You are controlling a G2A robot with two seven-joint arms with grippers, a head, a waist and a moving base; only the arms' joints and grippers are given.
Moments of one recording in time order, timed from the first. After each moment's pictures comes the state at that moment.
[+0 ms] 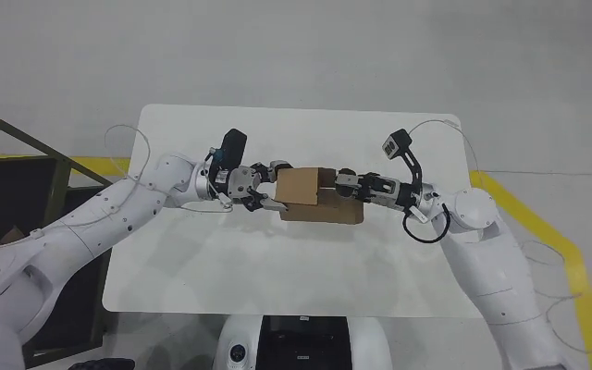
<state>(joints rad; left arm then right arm) 0.46 -0.75 -0.17 -1.30 0.90 -1.01 0.70 -1.14 -1.14 1.23 -1.55 0.44 -0.11 1.04</state>
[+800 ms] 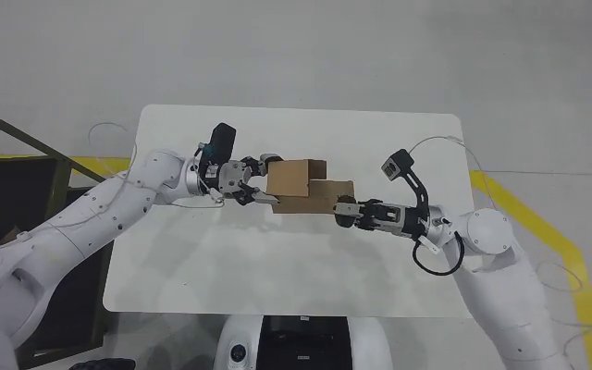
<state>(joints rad) 0.48 -0.72 -0.23 -1.30 0.91 -1.01 0.69 -1.30 -1.10 1.28 -1.79 0.43 0.00 1.08</state>
